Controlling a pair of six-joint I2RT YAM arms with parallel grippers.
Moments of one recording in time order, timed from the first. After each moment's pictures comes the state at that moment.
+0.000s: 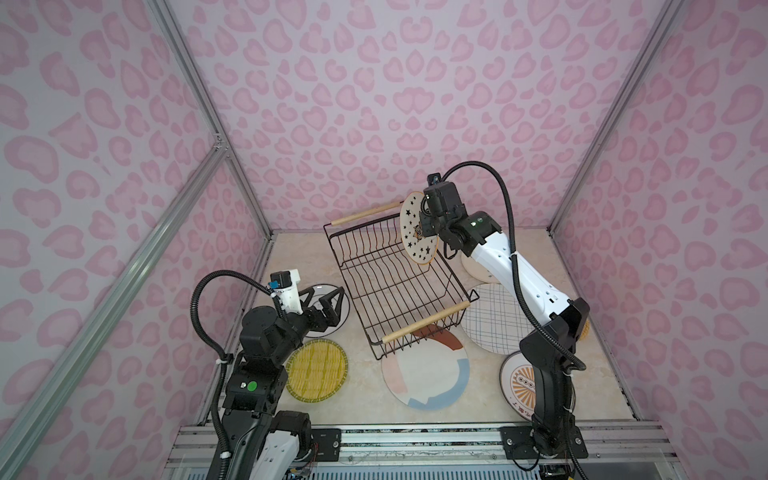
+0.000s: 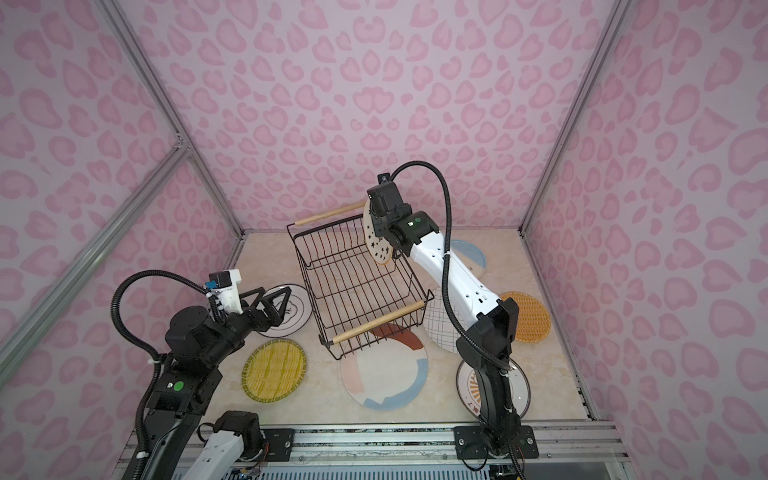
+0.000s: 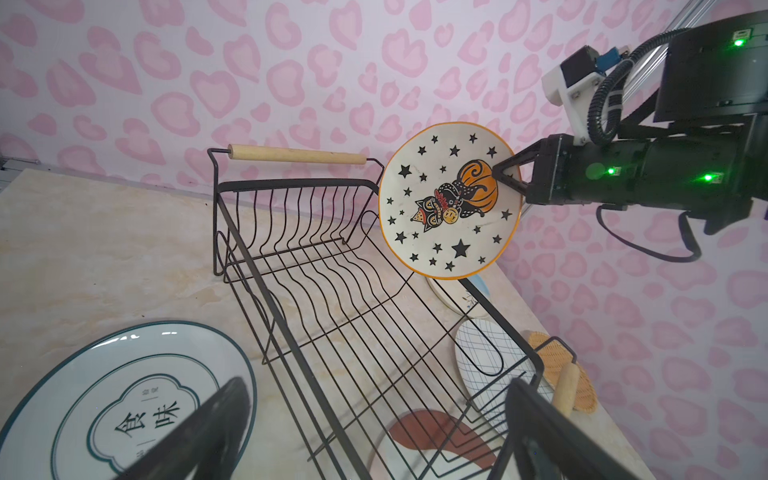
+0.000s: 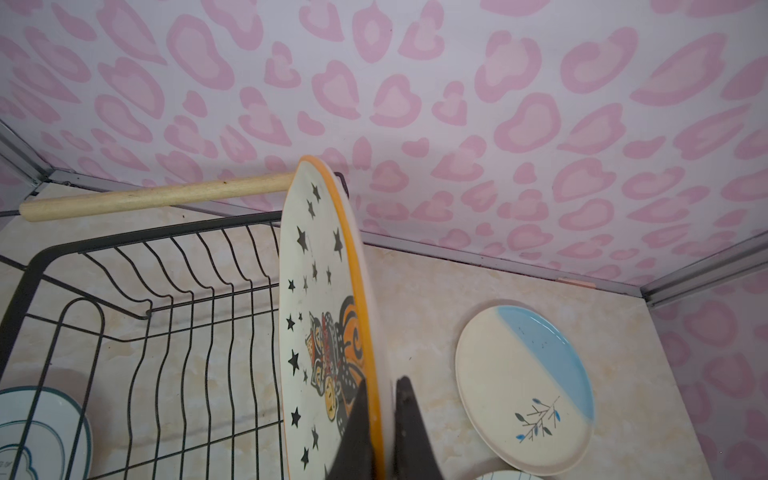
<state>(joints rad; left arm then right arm) -0.12 0.59 0.70 -0.29 0.32 -0.40 0.63 2.03 2.25 -0.81 0.48 0.16</state>
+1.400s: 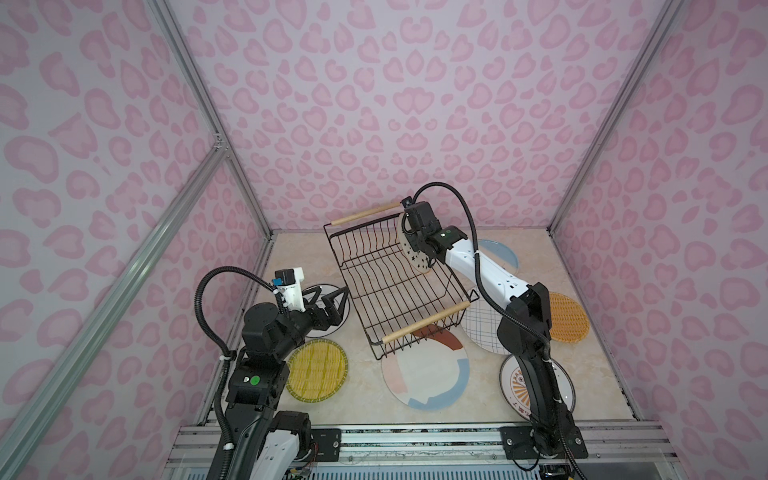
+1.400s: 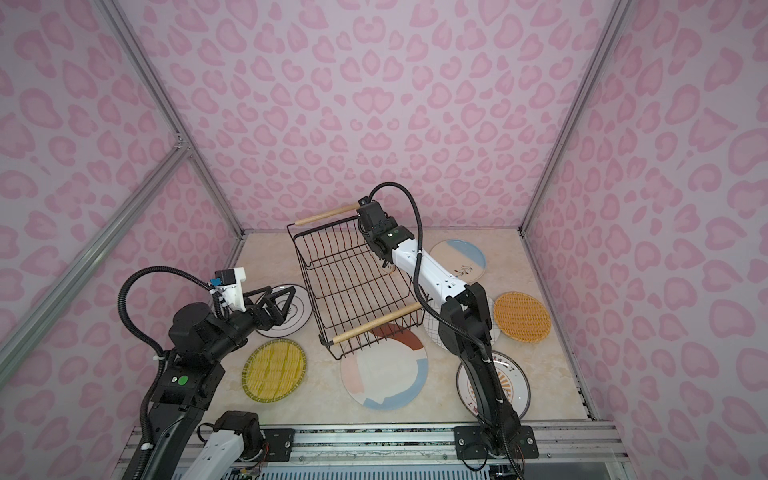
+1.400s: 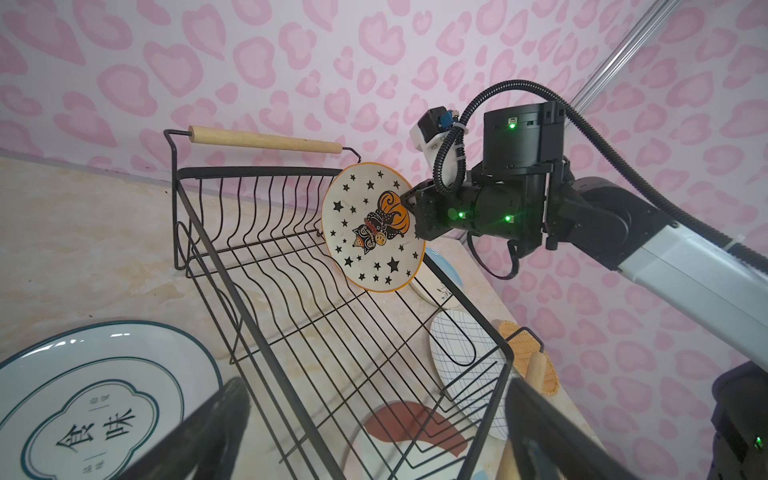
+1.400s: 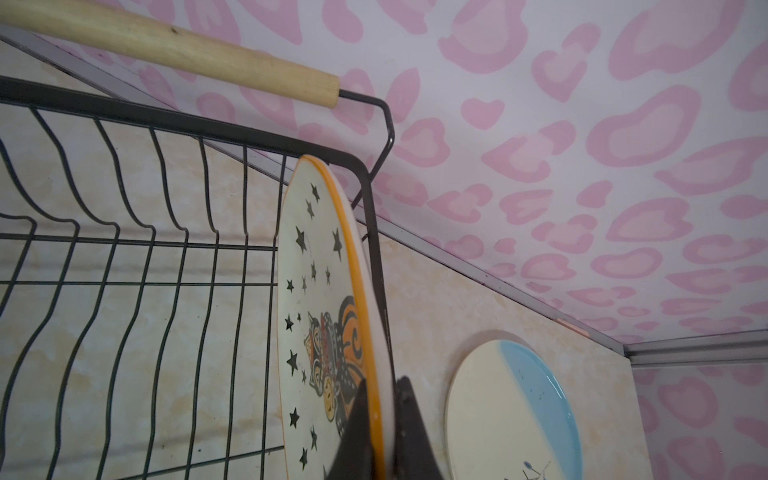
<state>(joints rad) -0.11 0.62 0.69 -0.24 0.41 -0.44 0.62 2.23 2.19 -0.62 0.50 -0.10</state>
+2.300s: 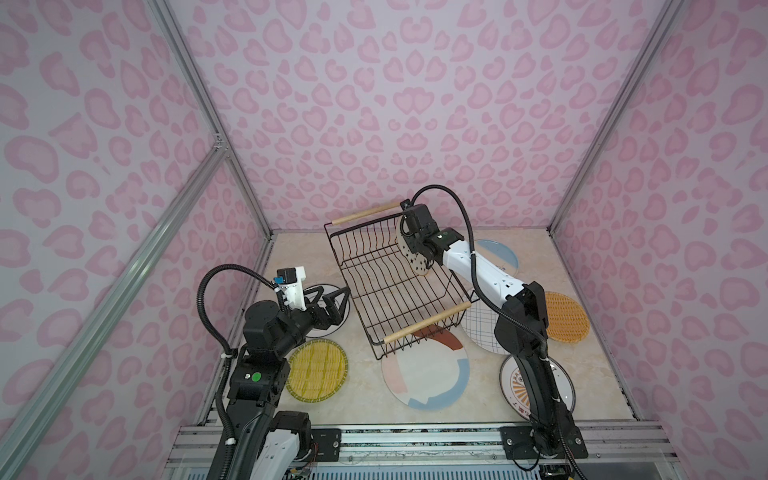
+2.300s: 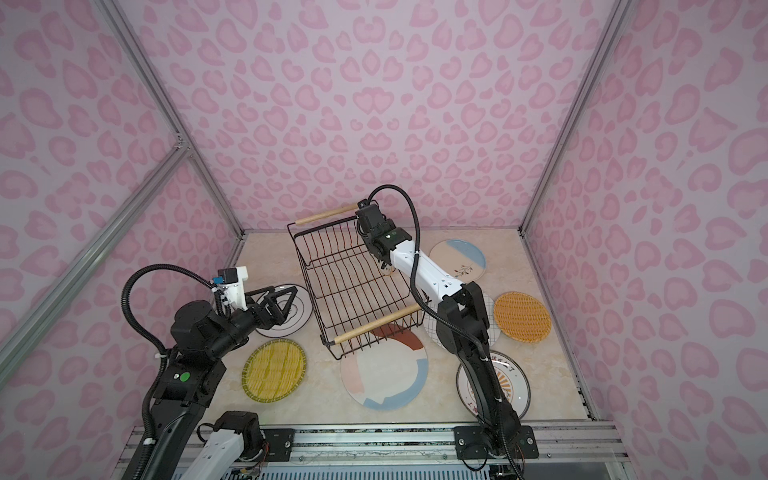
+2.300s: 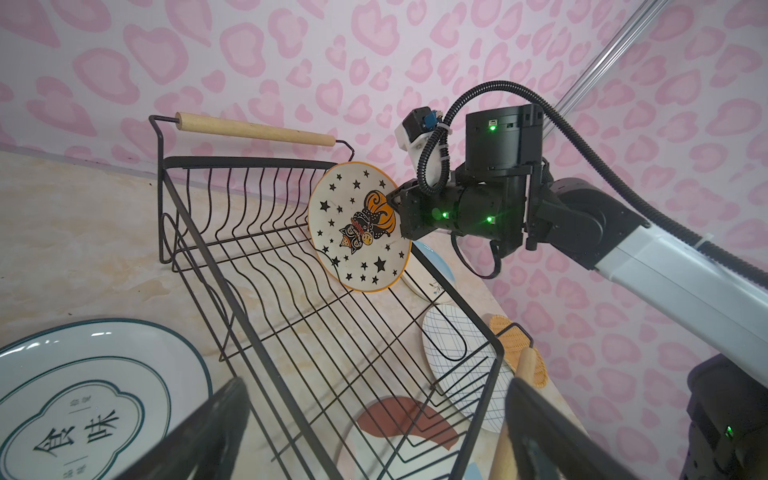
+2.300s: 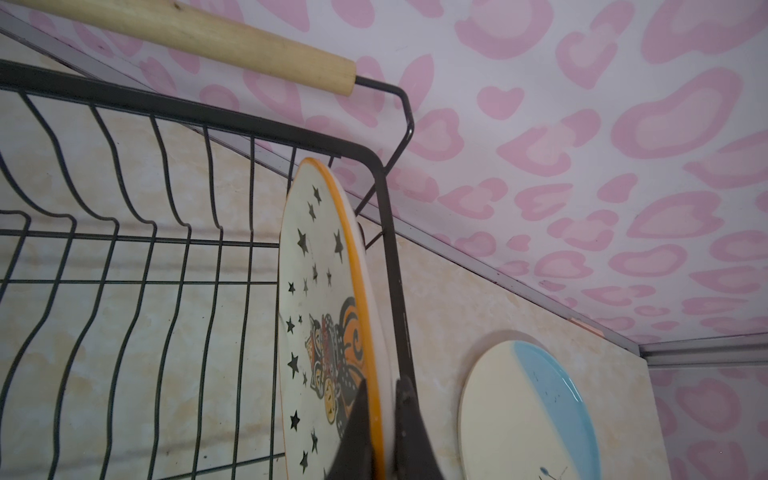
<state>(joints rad) -0.09 0.64 0.69 -0.23 0.46 -0.45 0.62 2.26 2.19 -0.60 0.49 -0.09</state>
